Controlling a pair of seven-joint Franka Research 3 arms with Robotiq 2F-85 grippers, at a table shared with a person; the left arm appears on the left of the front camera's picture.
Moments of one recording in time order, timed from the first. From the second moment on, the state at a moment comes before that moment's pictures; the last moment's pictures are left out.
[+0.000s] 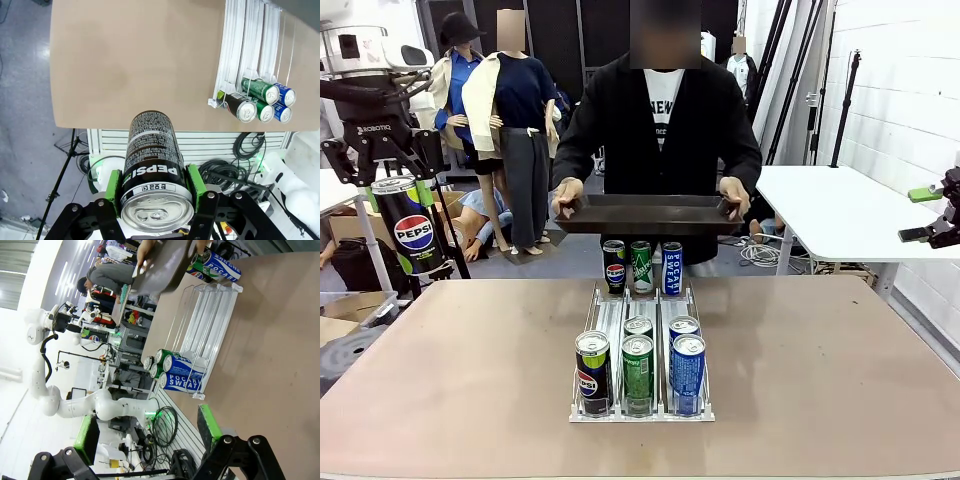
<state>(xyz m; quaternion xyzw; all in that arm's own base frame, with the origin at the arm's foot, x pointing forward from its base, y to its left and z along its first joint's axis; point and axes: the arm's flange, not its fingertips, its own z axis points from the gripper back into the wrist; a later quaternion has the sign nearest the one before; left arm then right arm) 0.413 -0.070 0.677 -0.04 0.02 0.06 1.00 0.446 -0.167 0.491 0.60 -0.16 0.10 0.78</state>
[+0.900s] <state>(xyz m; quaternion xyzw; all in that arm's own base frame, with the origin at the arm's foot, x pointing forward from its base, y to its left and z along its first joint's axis) 0.415 -0.071 0.676 -0.04 0.03 0.06 1.00 0.446 -0.167 0.491 0.60 -0.16 0.10 0.78</state>
